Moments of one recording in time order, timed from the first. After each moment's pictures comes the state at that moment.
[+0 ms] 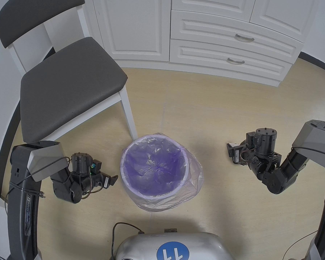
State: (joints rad) left arm -0.12 2.58 -0.99 -1.05 -0.11 0.24; right arm 0.30 2.20 -0.81 -1.14 -0.37 -0.10
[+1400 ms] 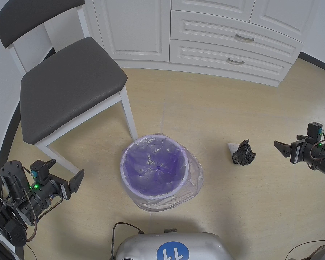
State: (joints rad) left arm -0.17 1.75 -0.02 -1.53 -0.01 0.10; right arm 0.08 1.41 -0.51 -0.62 -0.01 -0.08
